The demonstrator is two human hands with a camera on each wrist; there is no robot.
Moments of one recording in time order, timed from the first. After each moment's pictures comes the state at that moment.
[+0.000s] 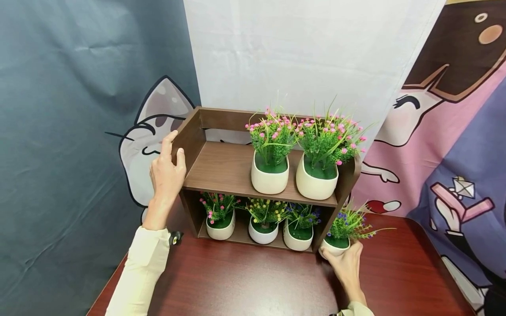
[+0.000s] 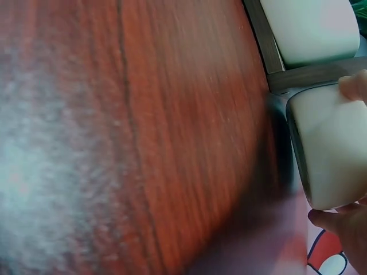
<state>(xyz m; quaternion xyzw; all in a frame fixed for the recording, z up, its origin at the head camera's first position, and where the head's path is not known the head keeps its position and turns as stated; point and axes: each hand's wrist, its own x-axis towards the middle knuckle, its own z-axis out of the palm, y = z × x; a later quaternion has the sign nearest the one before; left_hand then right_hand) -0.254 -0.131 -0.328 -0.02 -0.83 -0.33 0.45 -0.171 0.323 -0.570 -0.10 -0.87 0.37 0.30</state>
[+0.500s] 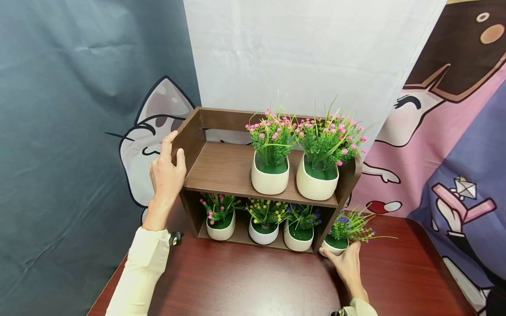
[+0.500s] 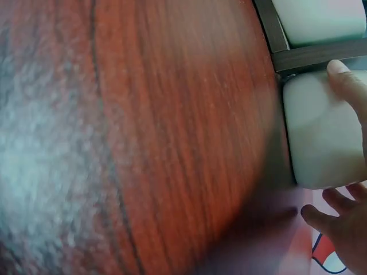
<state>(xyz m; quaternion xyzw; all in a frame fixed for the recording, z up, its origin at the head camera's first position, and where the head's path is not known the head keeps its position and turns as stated) -0.253 -0.130 -0.328 -0.02 -0.83 -0.34 0.44 -0.179 0.332 -0.572 -0.09 -0.89 0.38 0.24</state>
